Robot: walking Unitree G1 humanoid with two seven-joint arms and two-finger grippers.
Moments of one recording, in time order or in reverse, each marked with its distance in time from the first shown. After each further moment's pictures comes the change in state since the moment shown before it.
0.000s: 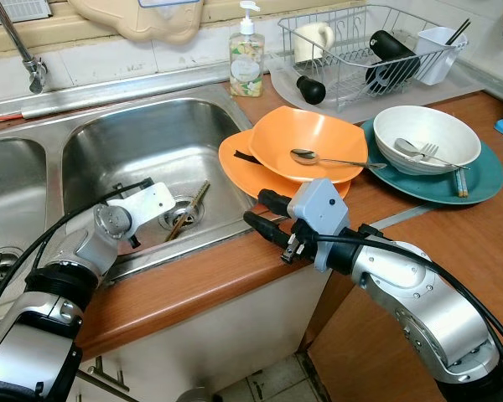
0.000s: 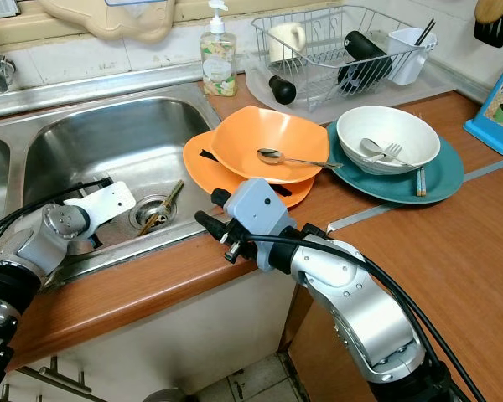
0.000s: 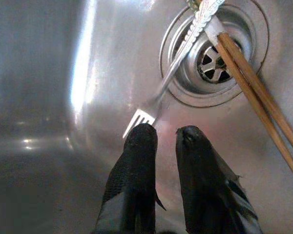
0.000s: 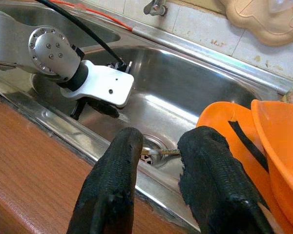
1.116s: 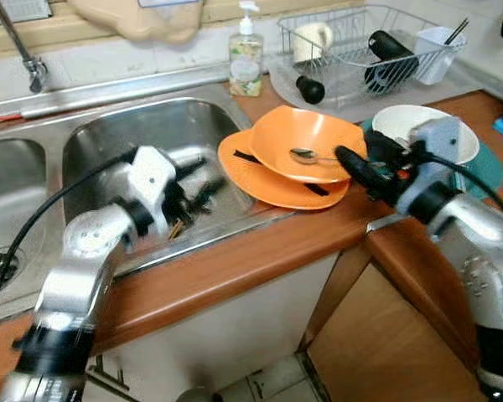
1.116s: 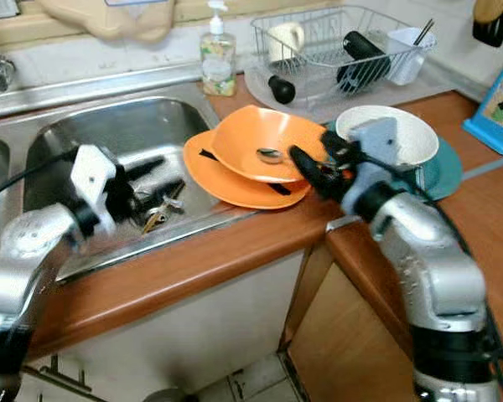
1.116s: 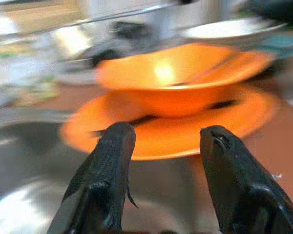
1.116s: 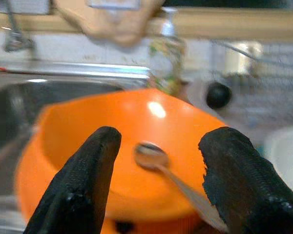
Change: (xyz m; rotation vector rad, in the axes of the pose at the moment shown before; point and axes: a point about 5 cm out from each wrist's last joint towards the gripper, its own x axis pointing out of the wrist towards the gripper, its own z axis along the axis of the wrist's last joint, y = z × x) left arm -0.095 -0.024 0.076 -0.511 -0.967 -0.291; right arm -0.059 -0.109 -0.011 0.253 -0.070 -0.423
